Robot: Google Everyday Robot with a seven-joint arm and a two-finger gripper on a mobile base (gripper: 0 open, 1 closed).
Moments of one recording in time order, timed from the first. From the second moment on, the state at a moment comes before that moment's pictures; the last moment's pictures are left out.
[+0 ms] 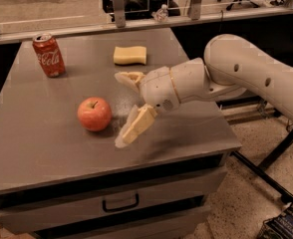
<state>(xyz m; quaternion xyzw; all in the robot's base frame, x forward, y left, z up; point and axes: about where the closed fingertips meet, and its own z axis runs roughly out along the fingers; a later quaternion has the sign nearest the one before) 0.495 0.068 0.879 -0.63 0.54 0.36 0.42</state>
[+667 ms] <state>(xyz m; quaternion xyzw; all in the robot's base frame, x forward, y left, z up) 0.502 0.099 0.863 -0.64 0.54 0.38 0.40</state>
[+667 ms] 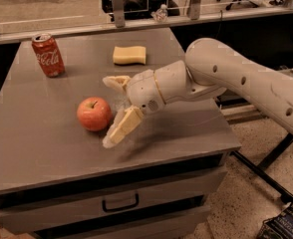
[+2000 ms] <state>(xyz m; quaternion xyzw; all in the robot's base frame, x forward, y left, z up) 0.500 0.123 0.860 -0.65 0.50 0.41 0.40</state>
